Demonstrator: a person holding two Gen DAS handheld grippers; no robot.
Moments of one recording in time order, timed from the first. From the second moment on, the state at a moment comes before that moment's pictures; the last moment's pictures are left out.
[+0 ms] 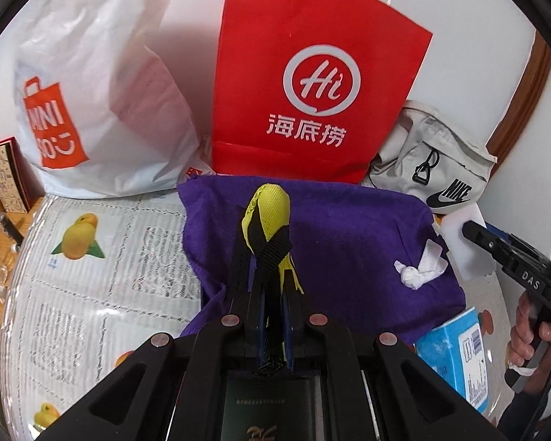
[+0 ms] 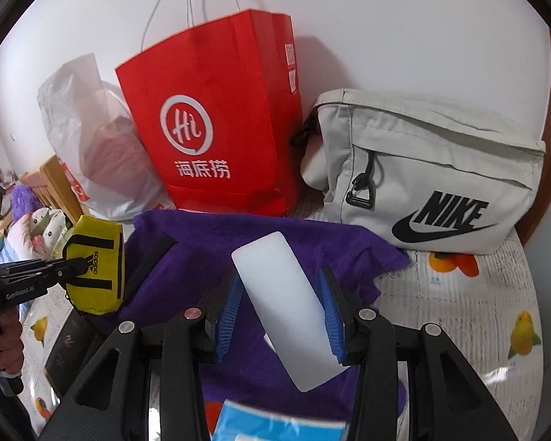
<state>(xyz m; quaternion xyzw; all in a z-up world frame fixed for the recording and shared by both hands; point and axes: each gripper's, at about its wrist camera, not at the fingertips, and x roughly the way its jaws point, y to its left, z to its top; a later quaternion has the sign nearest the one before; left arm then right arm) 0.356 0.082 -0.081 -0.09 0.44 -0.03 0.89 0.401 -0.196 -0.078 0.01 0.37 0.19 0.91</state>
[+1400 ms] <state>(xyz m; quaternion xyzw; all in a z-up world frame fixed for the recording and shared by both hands) 0.371 0.086 -0.100 -0.07 0.48 -0.03 0.87 0.431 -0.189 -0.106 0.00 0.43 0.18 0.88</state>
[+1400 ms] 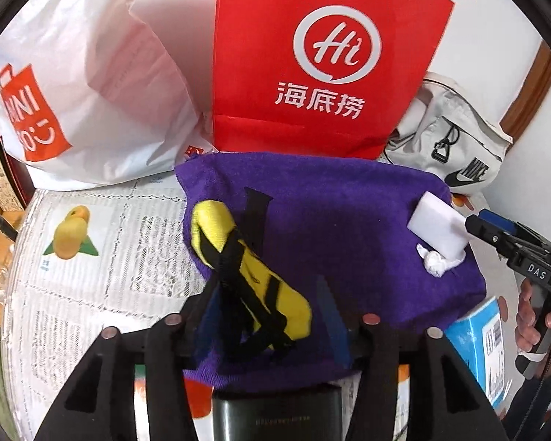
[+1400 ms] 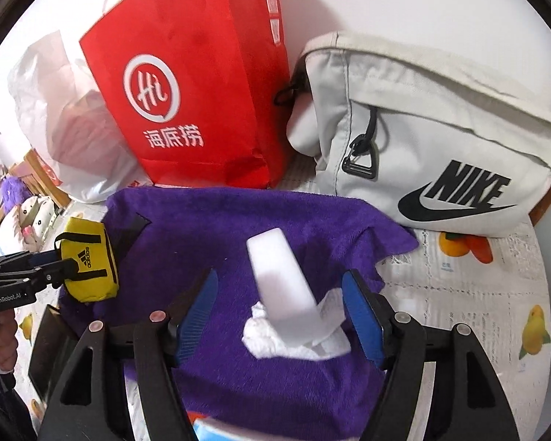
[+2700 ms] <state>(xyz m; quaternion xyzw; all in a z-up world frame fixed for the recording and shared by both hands) 0.307 0.104 -0.053 -0.08 0.43 -0.02 0.90 0.335 -0.208 -0.075 0.03 0.39 0.21 0.90</state>
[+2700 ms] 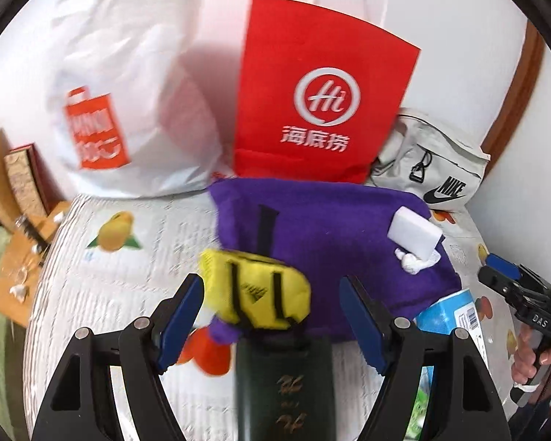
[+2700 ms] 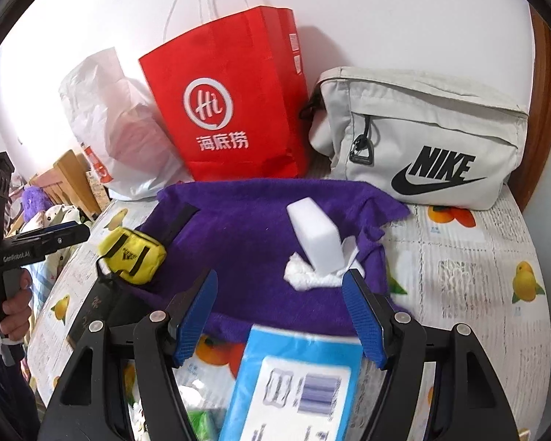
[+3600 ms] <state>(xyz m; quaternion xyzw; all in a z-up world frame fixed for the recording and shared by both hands) 0.164 0.101 -0.087 -0.12 0.44 -0.02 0.89 0.163 -0.195 -0.123 0.05 0.44 0.25 0.86</state>
